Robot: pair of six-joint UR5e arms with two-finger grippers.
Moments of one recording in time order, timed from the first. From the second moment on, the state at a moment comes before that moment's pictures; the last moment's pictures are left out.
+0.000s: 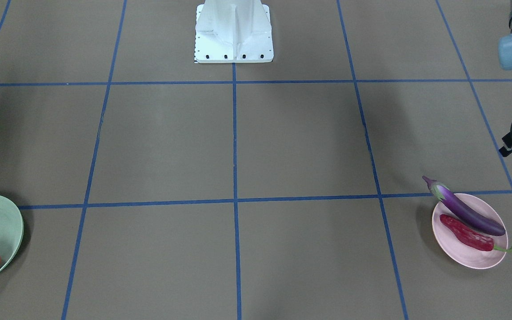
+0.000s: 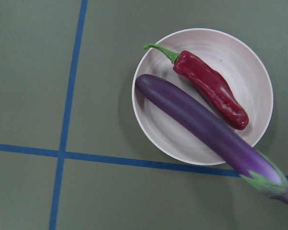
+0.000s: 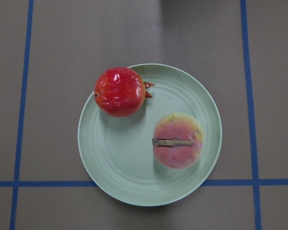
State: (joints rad) left arm -1.35 -1.61 -1.68 -1.83 -2.26 -0.46; right arm 1.46 -1.49 1.68 -1.42 2.36 0.31
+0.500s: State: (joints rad) left arm -1.53 -1.44 -1.73 -1.83 -2.43 -0.25; right arm 1.48 -1.67 1.79 -1.45 2.36 0.12
